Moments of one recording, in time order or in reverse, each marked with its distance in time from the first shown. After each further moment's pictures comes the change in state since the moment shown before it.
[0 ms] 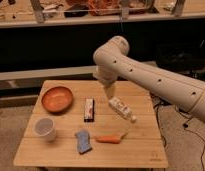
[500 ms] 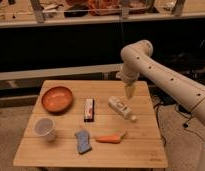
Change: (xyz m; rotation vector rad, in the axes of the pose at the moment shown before) arm 0.117 0.048 0.050 -0.111 -0.009 0.212
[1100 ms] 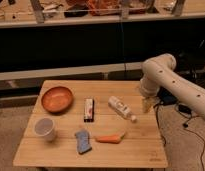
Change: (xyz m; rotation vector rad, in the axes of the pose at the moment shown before) arm 0.036 0.112 0.000 -0.060 0.021 0.185
